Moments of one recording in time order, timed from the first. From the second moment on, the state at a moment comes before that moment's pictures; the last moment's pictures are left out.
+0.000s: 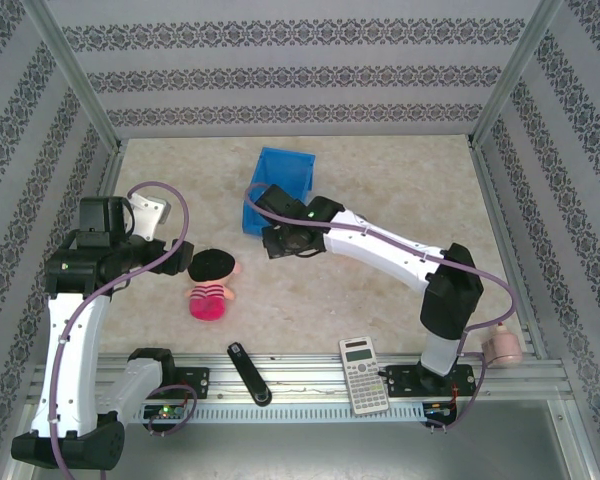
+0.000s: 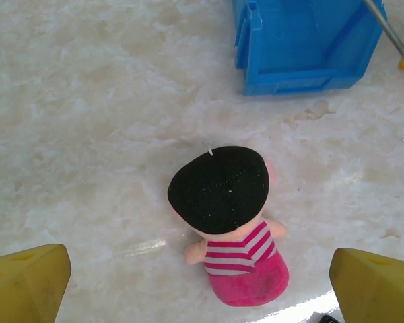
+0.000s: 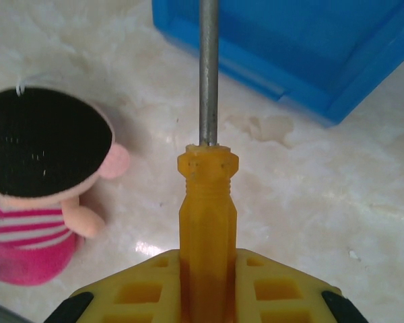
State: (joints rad) left arm 0.04 0.90 1.23 -1.20 0.21 0.23; right arm 0.91 1.80 1.62 -0.90 0.09 0.66
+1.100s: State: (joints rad) left arm 0.04 0.89 1.23 -1.20 0.23 0.22; right arm 0.76 2.22 1.94 -0.71 0.14 0.81
